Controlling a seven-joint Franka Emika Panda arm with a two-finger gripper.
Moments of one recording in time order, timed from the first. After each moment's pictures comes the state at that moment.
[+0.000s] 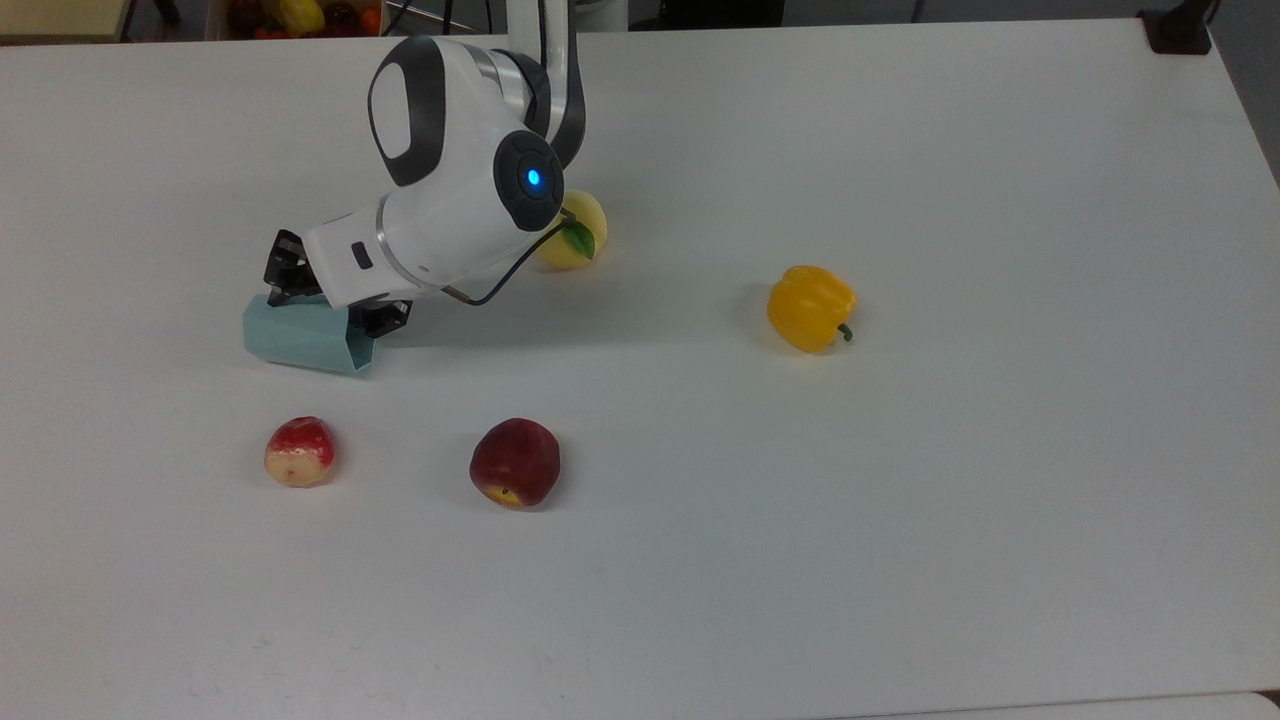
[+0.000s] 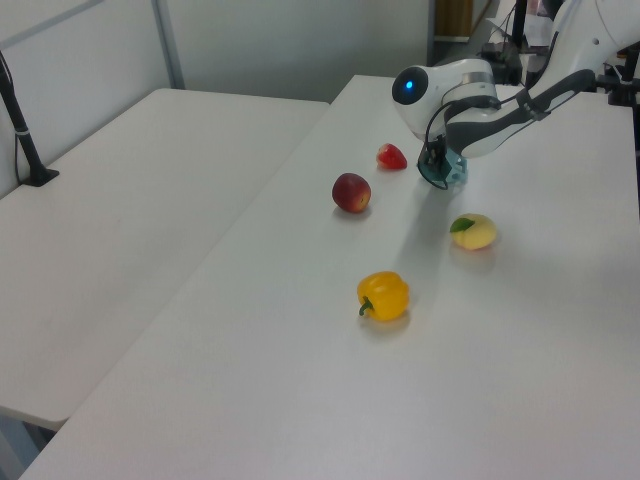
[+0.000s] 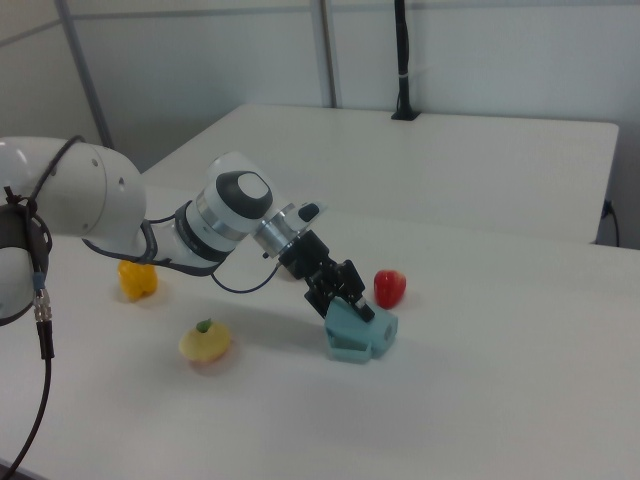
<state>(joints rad) 0.01 0.58 -0.06 -1.59 -0.88 1.99 0.52</state>
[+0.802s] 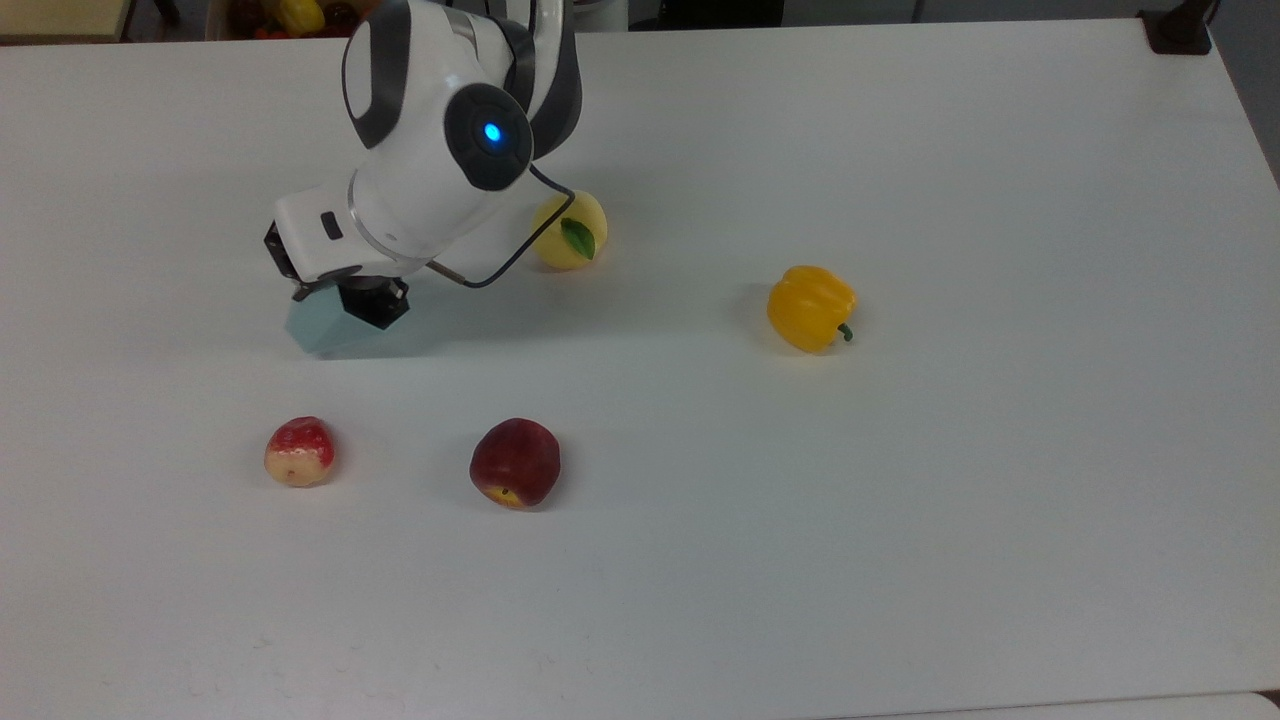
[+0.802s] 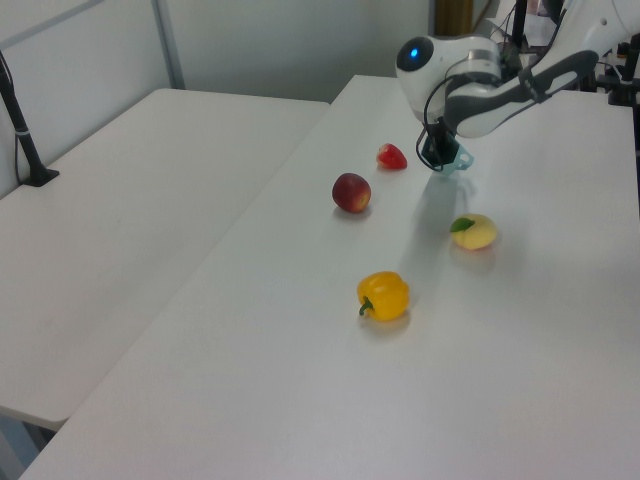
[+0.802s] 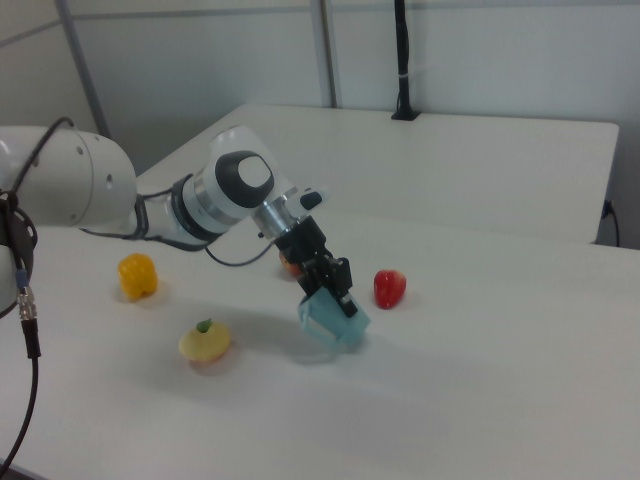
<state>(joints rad) 0.00 0.52 -0.06 -1.58 -0.68 1.99 0.45</state>
